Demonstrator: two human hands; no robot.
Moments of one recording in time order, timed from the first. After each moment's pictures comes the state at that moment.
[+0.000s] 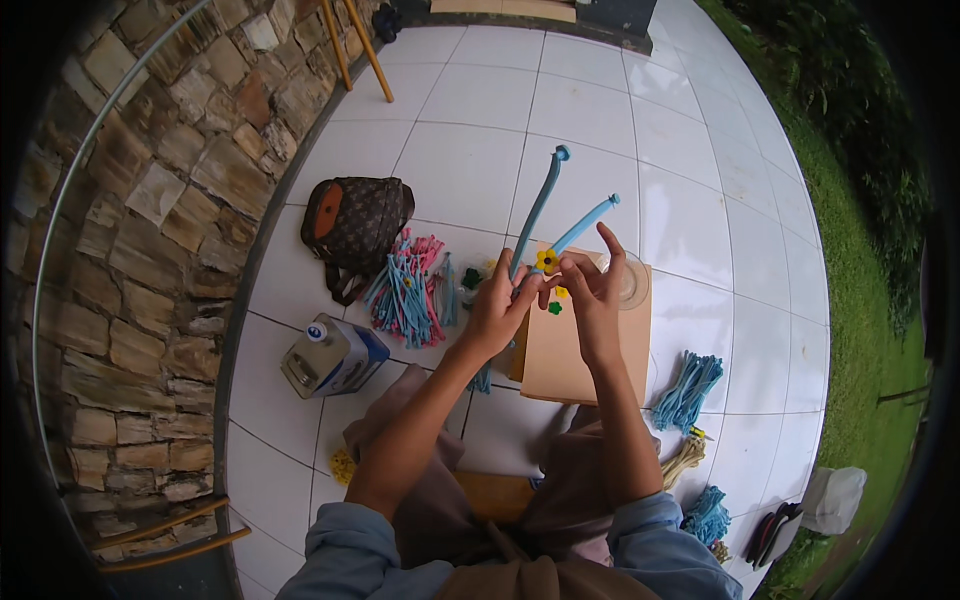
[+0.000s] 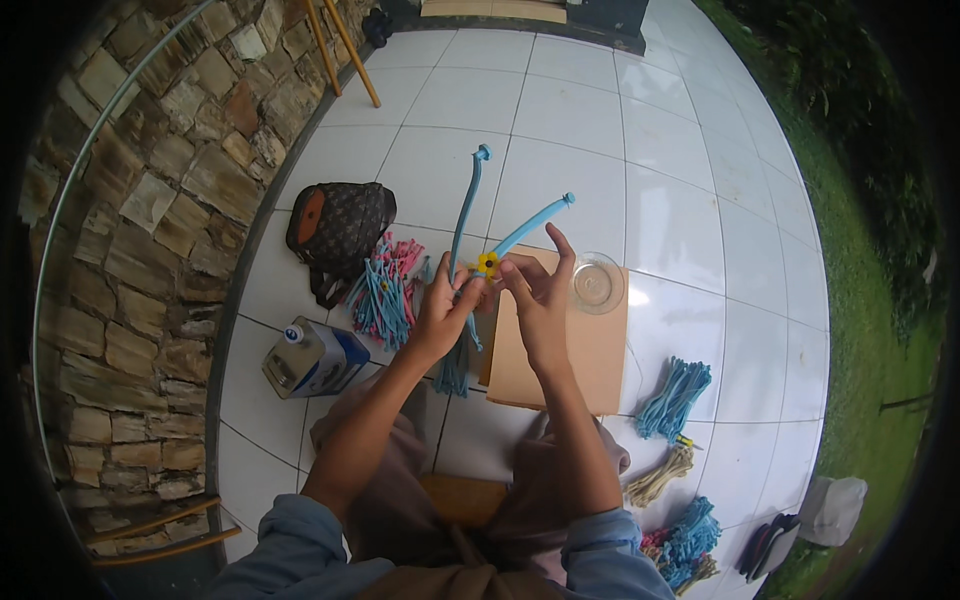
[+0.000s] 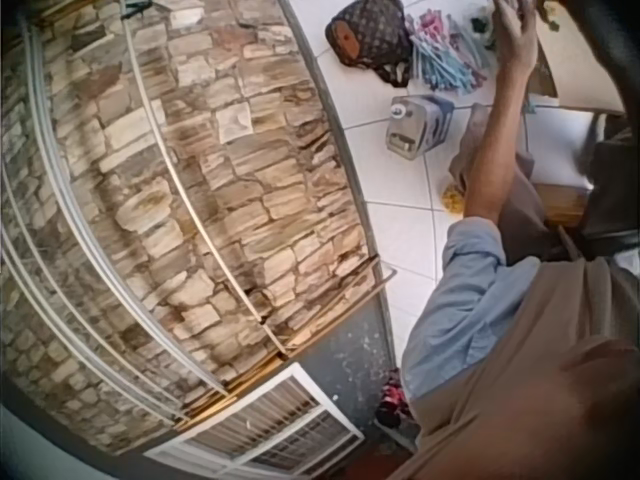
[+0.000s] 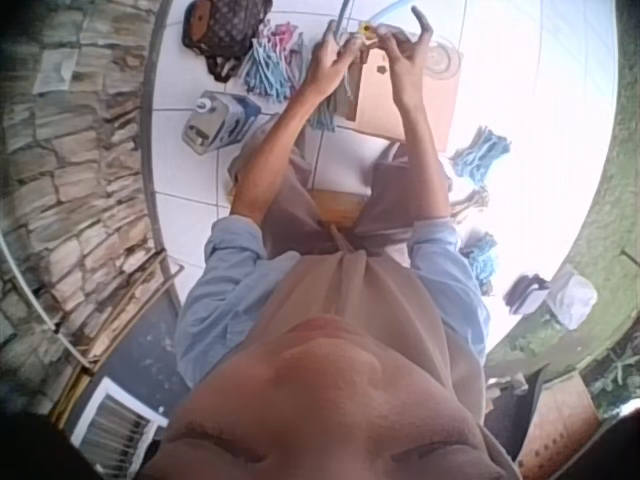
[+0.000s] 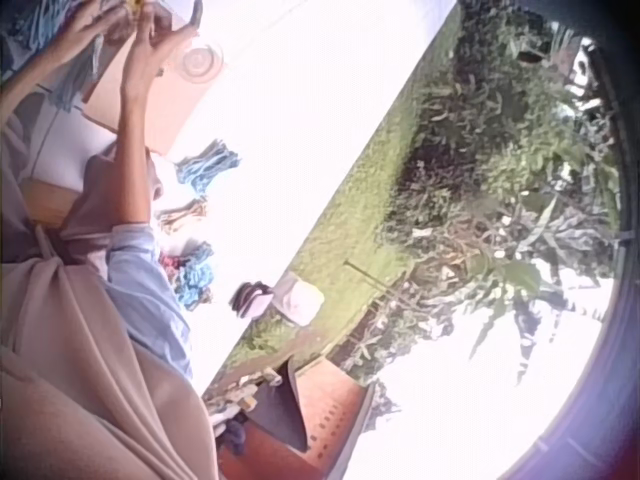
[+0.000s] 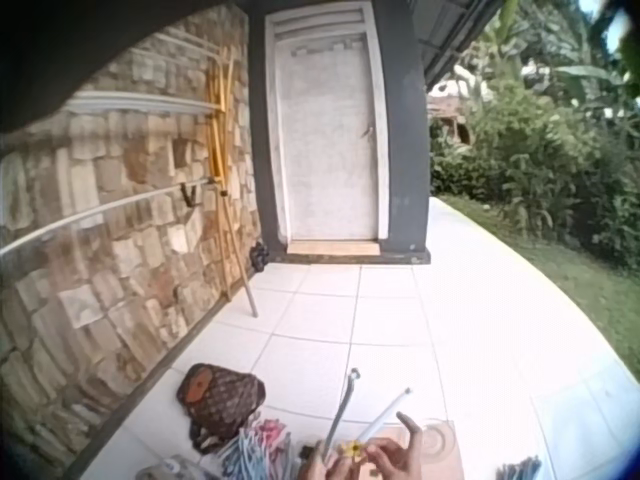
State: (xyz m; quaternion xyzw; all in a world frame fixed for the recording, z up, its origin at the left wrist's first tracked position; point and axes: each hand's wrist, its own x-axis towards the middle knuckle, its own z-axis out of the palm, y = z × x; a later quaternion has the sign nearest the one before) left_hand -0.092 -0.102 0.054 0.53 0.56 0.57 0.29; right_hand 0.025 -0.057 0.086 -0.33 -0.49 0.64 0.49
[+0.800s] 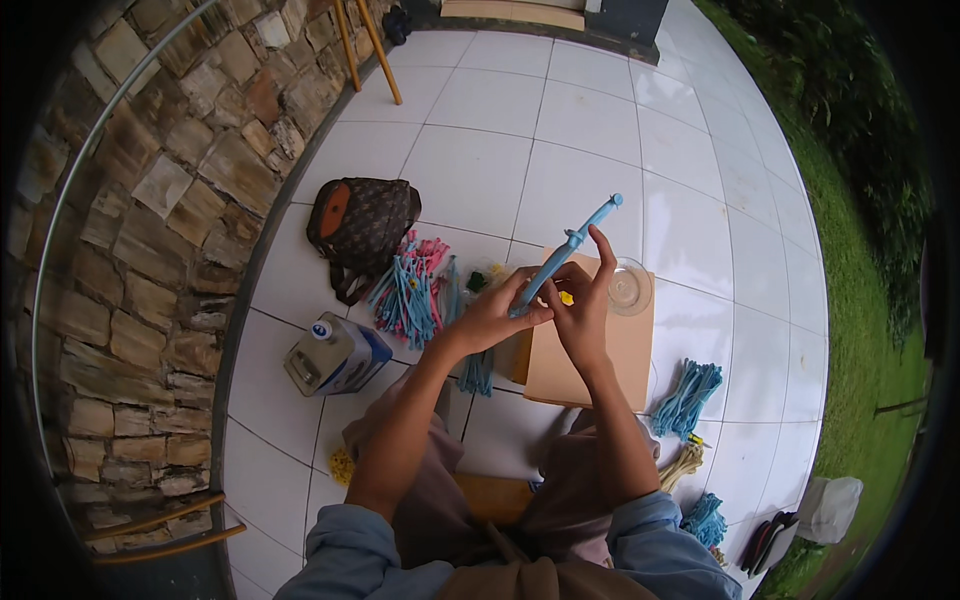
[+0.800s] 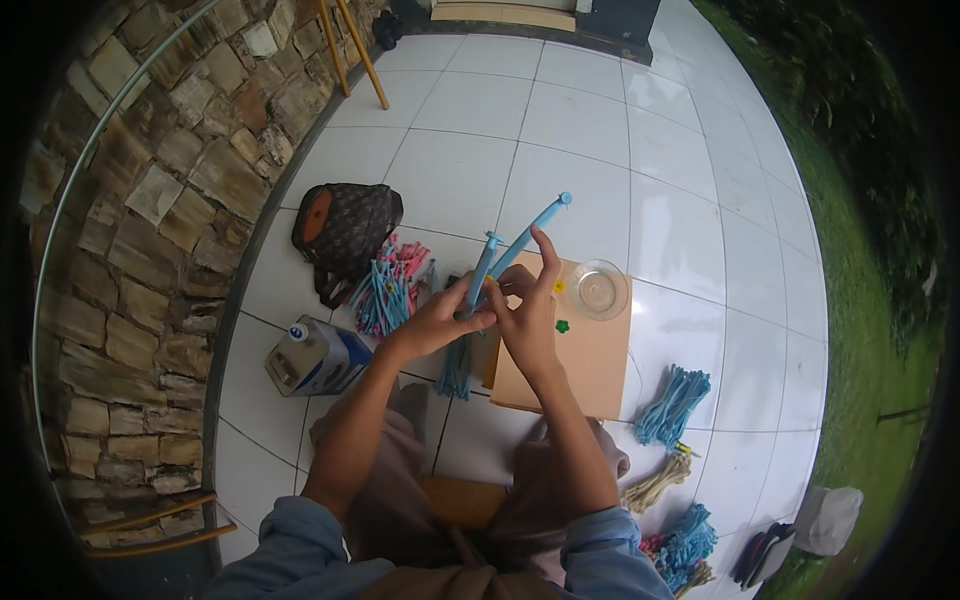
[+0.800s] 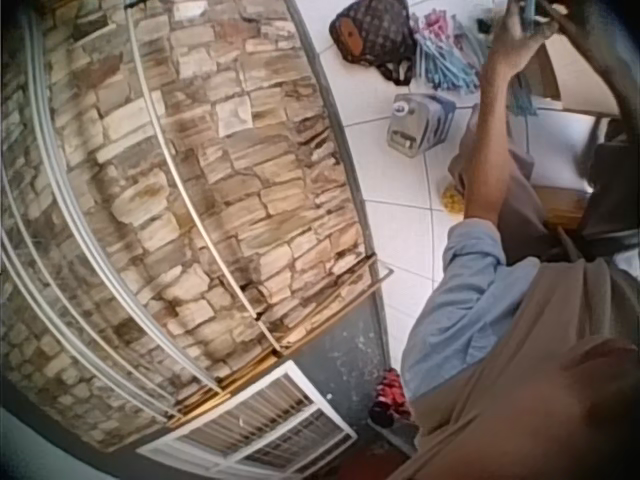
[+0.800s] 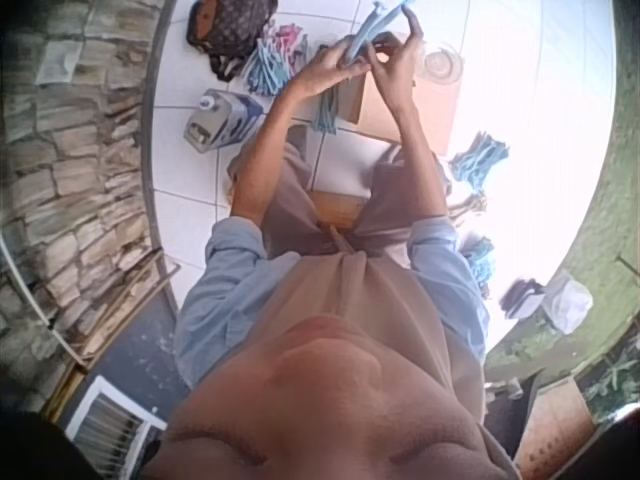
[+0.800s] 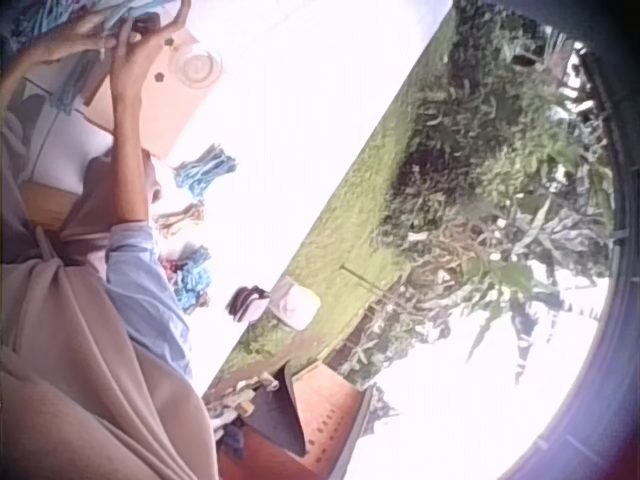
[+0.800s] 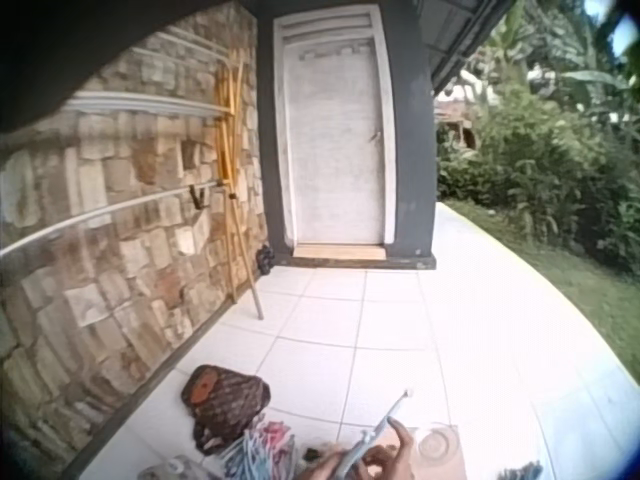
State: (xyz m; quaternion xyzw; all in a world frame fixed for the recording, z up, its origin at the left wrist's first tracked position) left_hand -0.121 -0.112 0.075 0.58 0.52 0.38 0.50; right_hand 0.014 -0.062 0.075 -0.32 -0.69 0.46 0.47
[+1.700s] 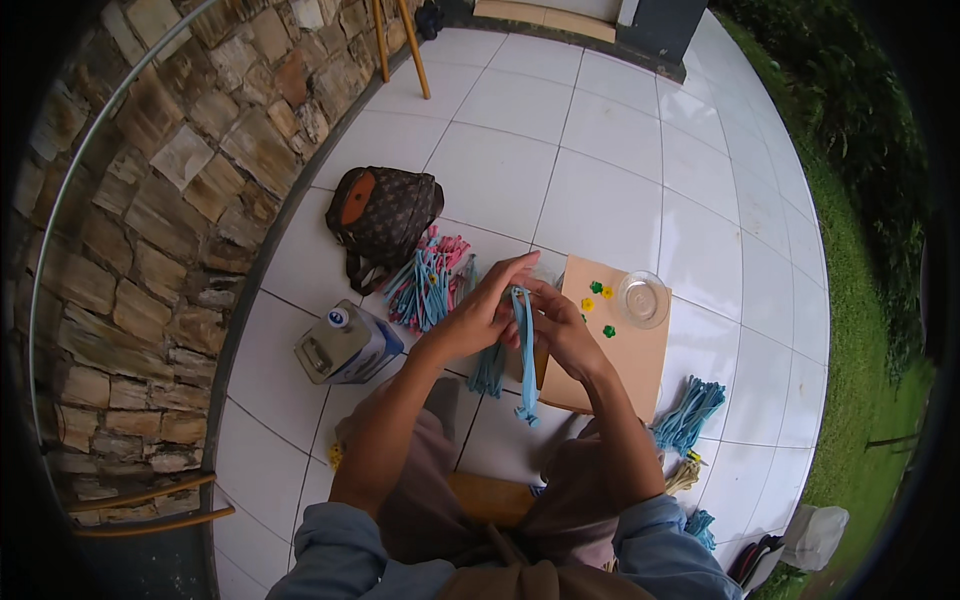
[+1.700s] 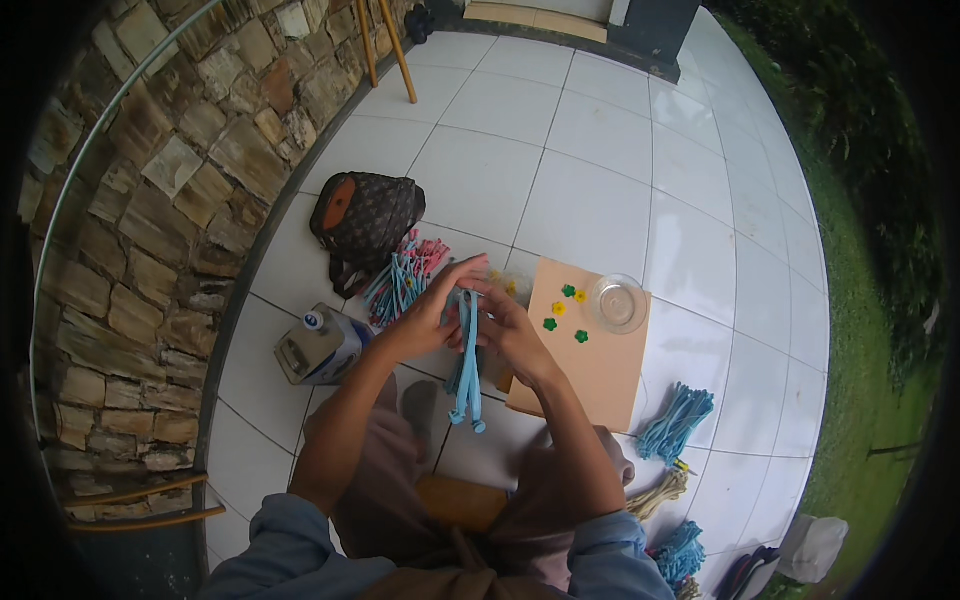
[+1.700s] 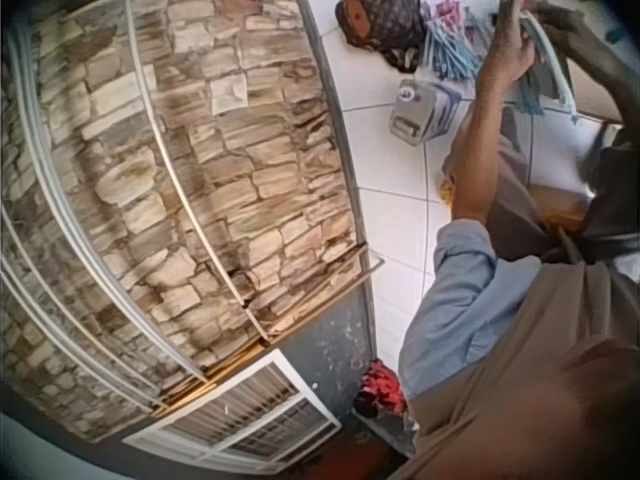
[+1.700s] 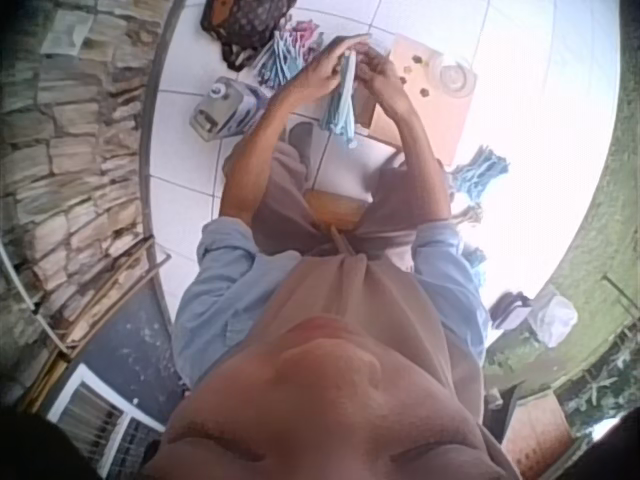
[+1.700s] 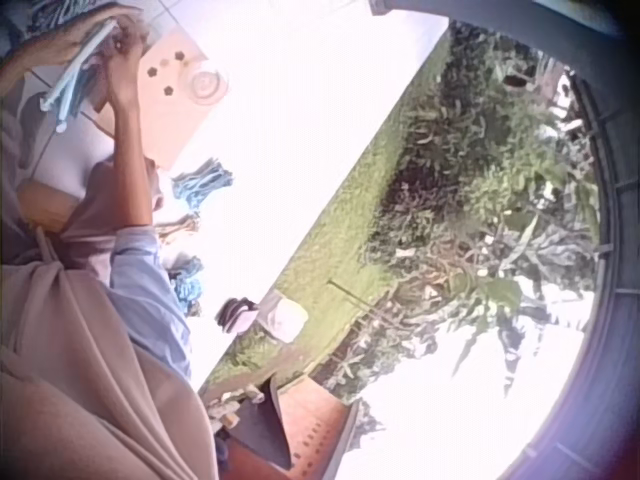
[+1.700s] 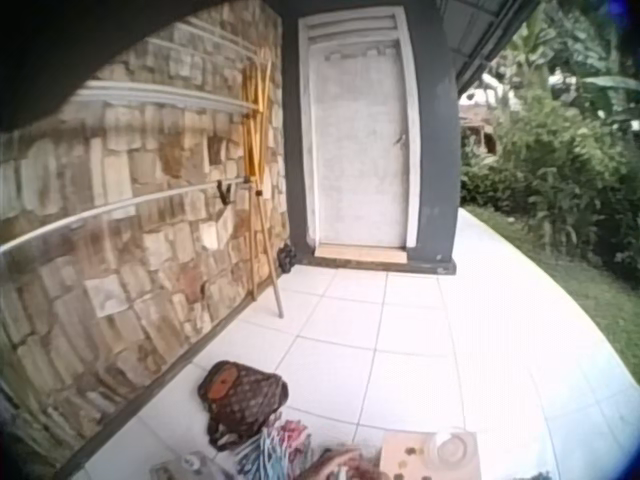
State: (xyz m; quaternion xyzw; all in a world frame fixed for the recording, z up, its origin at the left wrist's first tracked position) left_hand -0.158 -0.136 0.061 0.65 0.54 0.44 0.30; right_hand -0.010 -0.079 0.068 -0.21 -0.47 0.83 0.19
